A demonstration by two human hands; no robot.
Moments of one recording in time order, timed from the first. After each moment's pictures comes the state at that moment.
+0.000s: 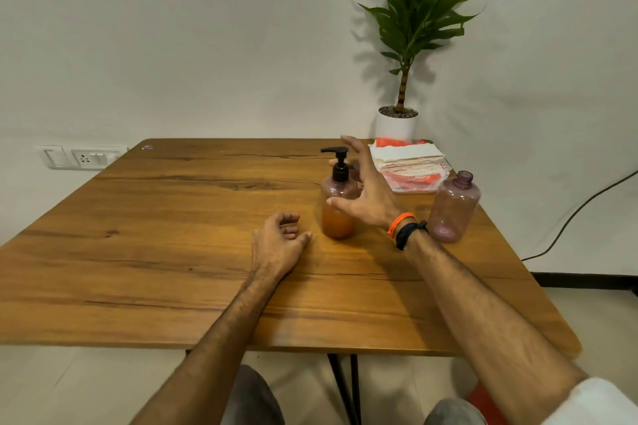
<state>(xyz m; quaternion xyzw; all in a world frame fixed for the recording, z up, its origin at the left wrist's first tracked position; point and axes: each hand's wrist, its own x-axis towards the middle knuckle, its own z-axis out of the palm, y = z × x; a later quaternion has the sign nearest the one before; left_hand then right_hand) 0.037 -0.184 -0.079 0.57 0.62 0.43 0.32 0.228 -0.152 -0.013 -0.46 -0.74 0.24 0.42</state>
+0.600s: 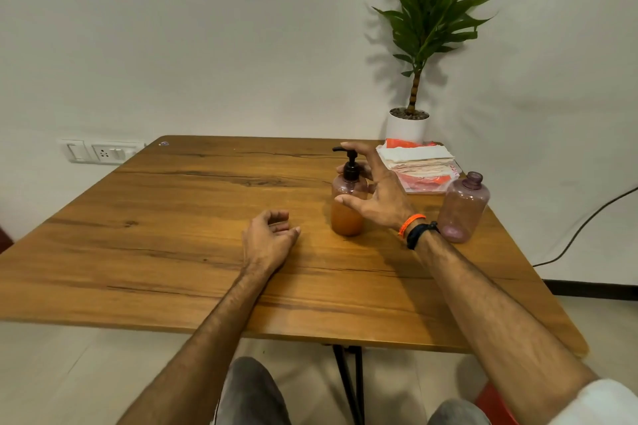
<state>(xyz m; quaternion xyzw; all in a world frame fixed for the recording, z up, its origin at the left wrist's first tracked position) 0.013 -0.198 -0.071 0.52 0.64 0.46 0.32 0.229 -0.157 -0.012 -0.42 -0.76 0.21 0.44</state>
